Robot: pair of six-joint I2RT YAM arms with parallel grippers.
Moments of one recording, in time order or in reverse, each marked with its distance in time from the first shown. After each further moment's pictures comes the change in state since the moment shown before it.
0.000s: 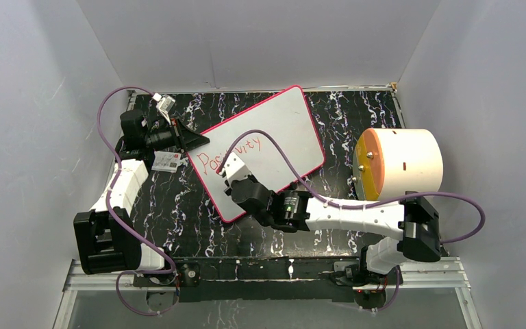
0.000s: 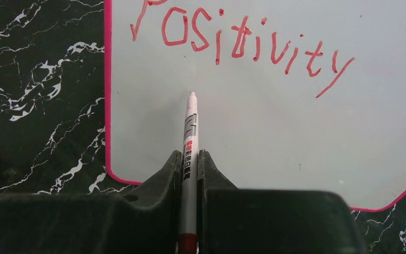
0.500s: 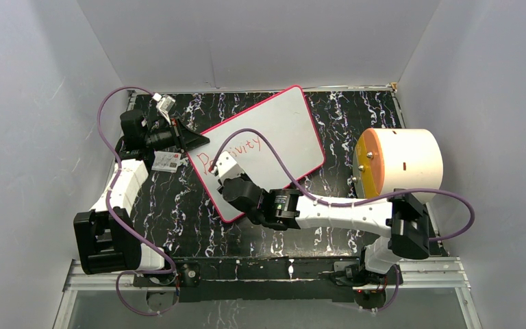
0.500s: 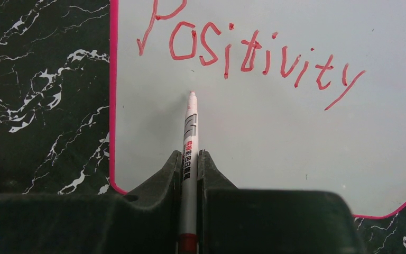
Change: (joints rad) left arm 0.000 0.000 0.000 0.000 0.000 0.000; right arm 0.003 0.079 0.069 0.000 0.016 0.000
